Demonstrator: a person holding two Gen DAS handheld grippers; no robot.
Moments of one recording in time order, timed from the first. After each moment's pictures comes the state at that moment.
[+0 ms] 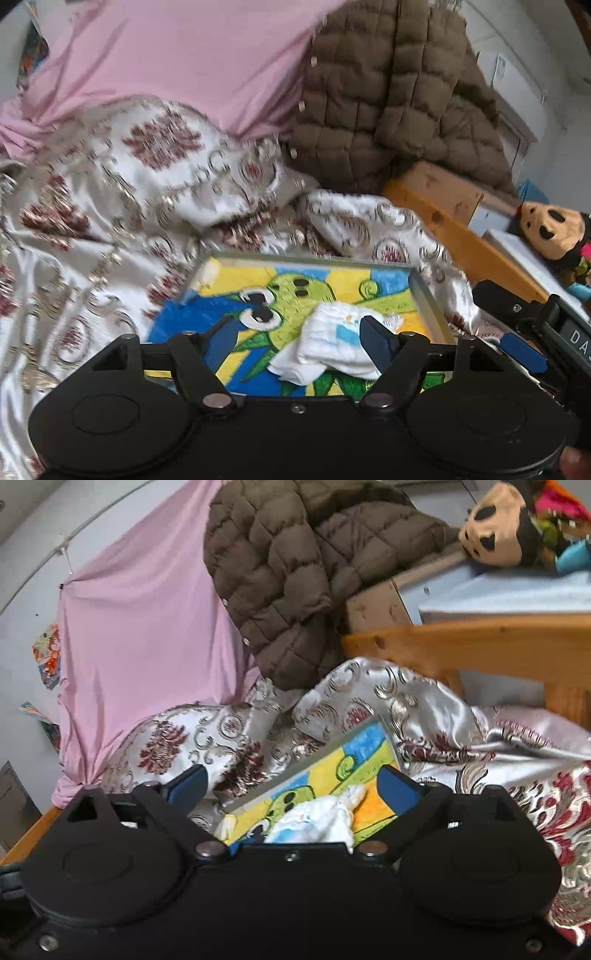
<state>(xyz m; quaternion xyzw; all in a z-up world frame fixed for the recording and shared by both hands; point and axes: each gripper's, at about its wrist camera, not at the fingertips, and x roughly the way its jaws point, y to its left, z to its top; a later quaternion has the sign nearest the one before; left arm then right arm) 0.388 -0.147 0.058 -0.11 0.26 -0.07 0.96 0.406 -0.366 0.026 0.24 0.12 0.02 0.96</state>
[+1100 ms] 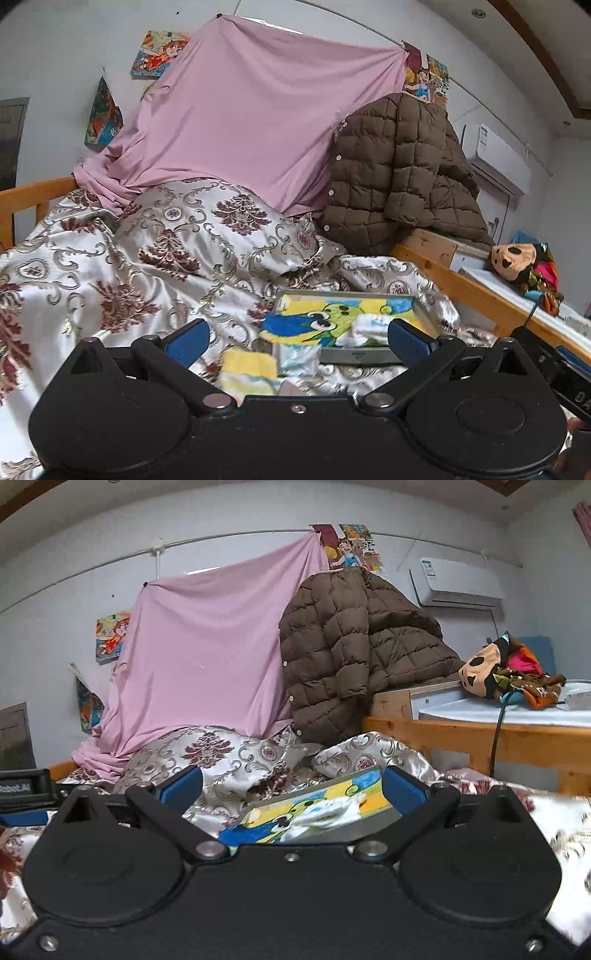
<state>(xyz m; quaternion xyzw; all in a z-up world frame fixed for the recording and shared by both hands) 0.125 -0.030 0.077 -0.10 0.14 -0.04 0.98 0.120 -0.271 0.056 0.08 0.00 0.00 1.00</state>
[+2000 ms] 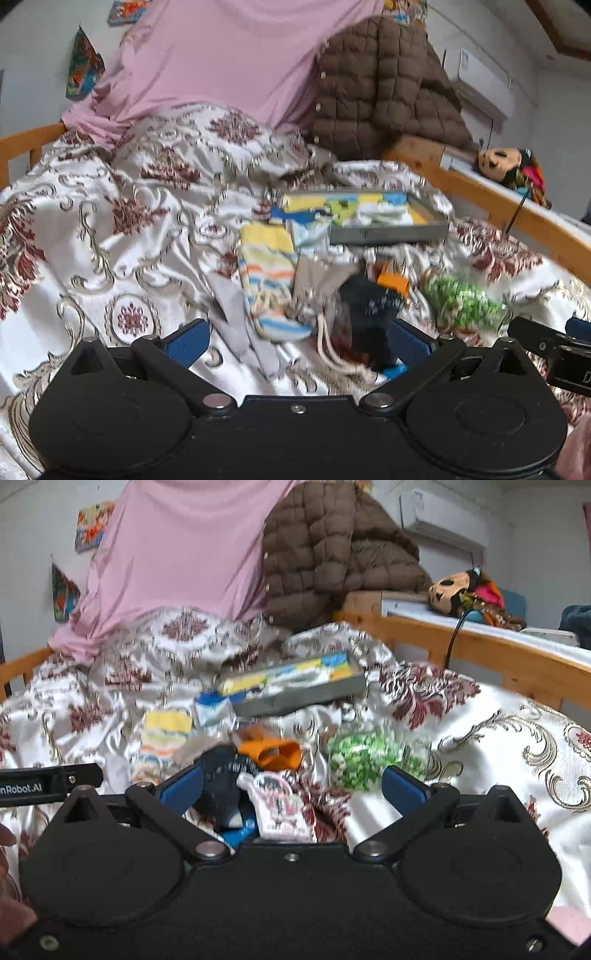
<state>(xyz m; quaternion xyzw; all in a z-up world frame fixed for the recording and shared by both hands) 0.075 -0.008 -0.009 -0.06 0.26 -0.08 0.96 0.056 -0.223 -0.001 0.02 0.19 -0.07 0.98</state>
